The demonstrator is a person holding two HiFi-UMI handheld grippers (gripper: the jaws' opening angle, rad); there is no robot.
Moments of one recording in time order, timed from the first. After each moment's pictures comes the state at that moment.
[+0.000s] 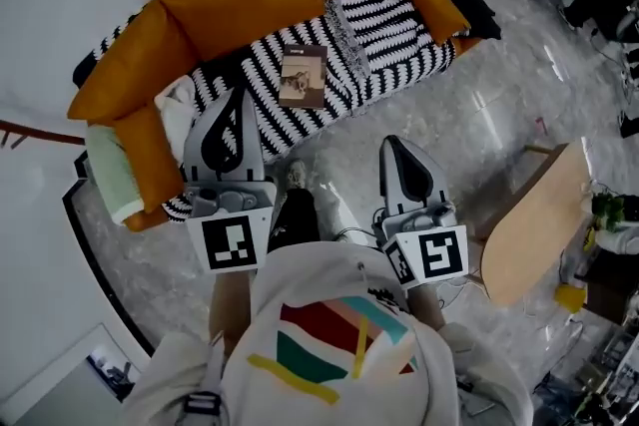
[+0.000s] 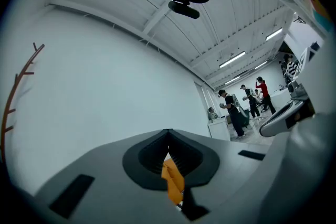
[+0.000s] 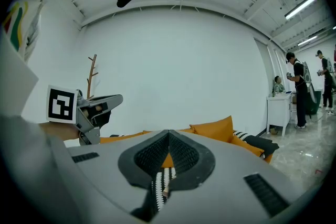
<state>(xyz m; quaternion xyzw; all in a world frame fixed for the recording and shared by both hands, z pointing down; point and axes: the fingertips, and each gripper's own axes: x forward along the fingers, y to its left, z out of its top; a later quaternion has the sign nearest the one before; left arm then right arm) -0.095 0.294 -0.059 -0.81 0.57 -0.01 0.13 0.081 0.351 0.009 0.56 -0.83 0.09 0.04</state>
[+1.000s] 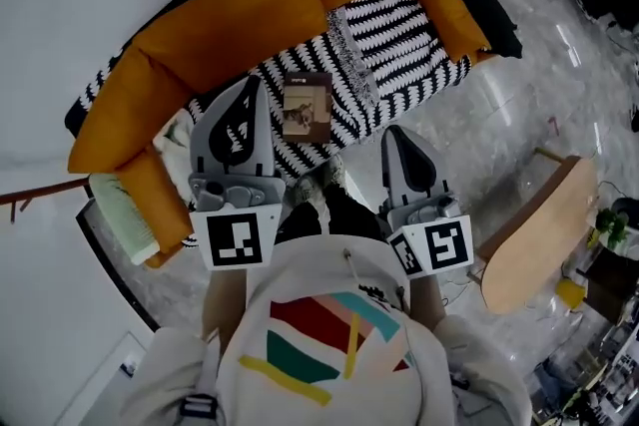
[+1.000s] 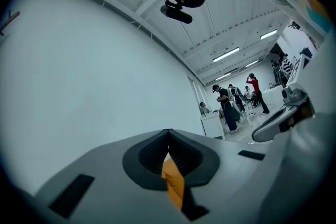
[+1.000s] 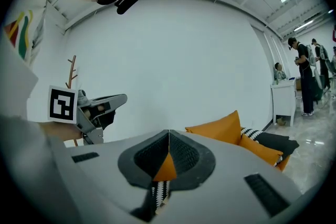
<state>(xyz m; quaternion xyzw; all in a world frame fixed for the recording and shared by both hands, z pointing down) -0.061 0.073 -0.032 -0.85 0.52 -0.04 0.12 0.090 0.137 0.043 0.55 -0.82 0.14 0.02</state>
